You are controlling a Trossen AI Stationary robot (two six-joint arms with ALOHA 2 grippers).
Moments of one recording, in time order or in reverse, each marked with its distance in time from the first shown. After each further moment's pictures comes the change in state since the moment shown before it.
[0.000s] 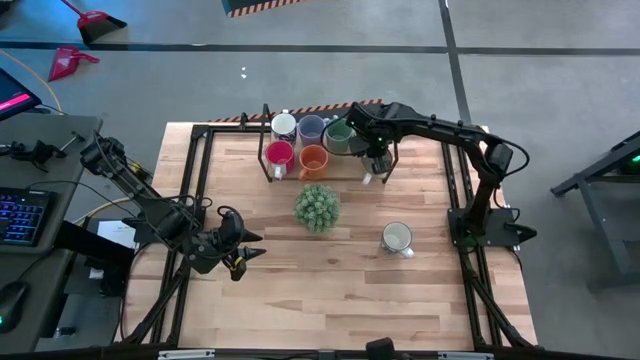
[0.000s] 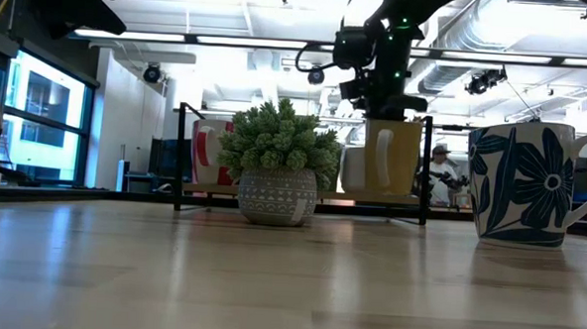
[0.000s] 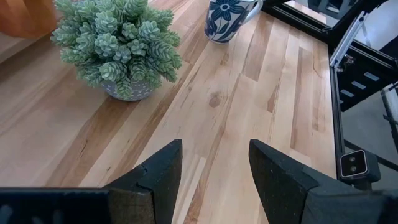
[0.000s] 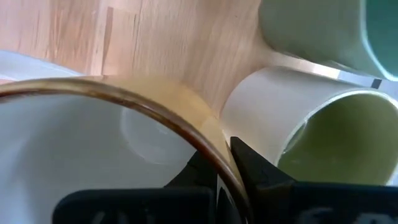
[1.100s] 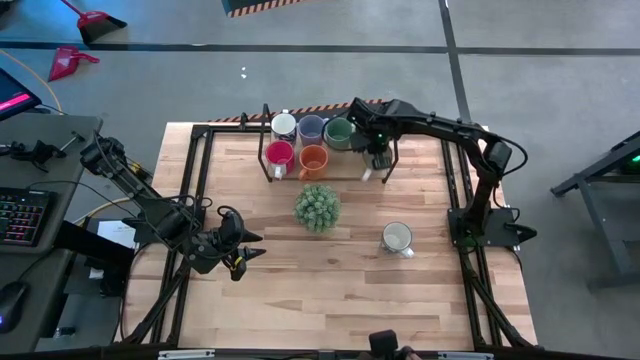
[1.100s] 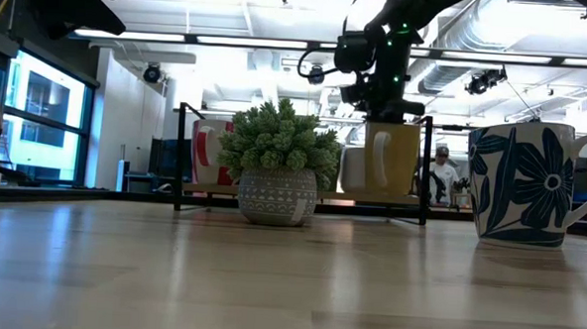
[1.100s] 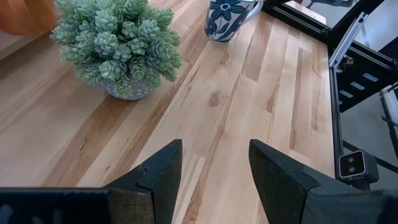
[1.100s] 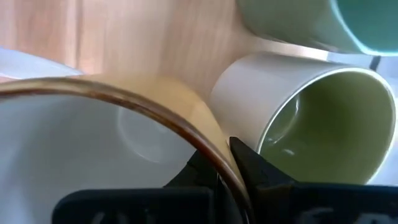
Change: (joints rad) left arm 0.000 0.000 -0.001 0.000 0.002 -0.009; right arm -0.041 0.020 0.002 0.024 0.029 -0.003
